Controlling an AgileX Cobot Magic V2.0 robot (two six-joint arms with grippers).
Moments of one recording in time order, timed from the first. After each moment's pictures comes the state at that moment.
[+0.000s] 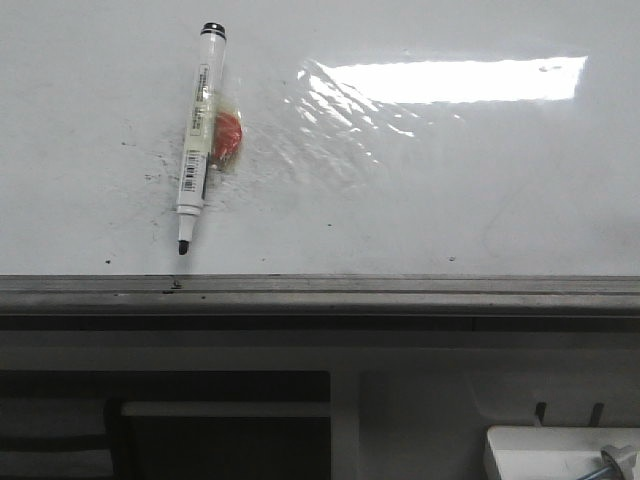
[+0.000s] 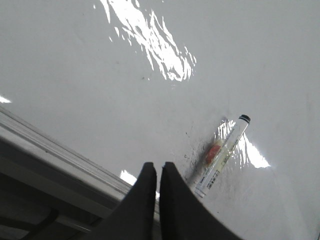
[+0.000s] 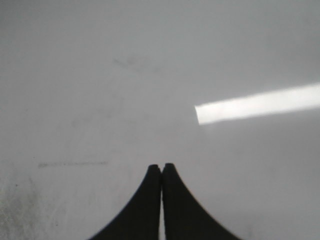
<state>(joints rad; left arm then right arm) -0.23 0.00 -0.01 -0.95 0.18 0.01 0.09 -0.01 0.01 -0.09 -0.16 0.34</state>
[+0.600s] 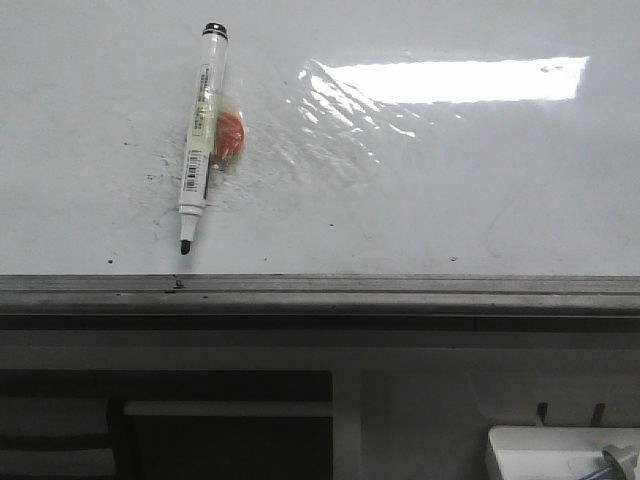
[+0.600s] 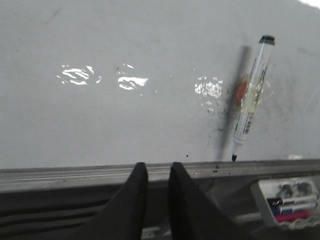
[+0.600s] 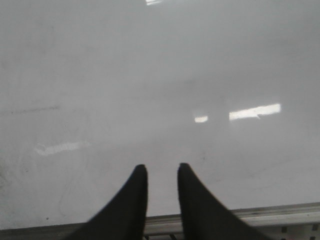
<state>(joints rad) -0.23 0.47 -0.42 -0.48 0.49 0.10 0.09 0.22 -0.46 -0.07 0.59 0.34</state>
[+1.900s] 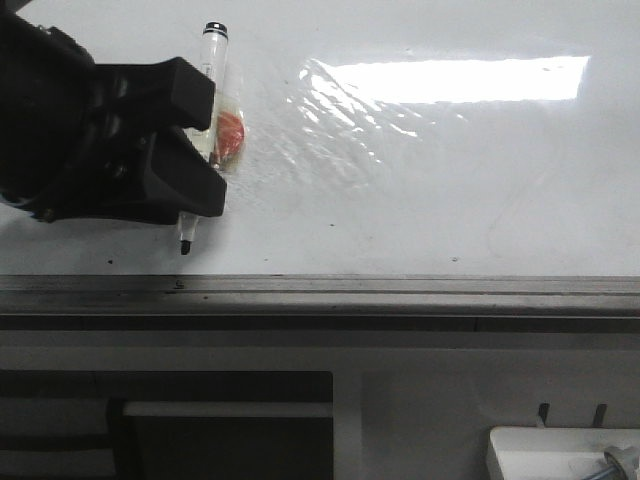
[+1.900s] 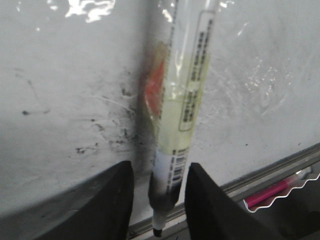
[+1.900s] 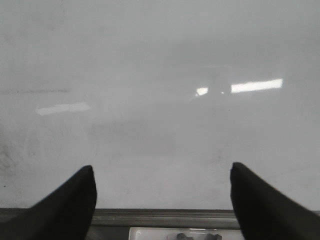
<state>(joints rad) -0.71 1.30 -0.64 -0.94 0.03 0.48 0.17 0.38 -0.56 -0.08 0.63 0.32</state>
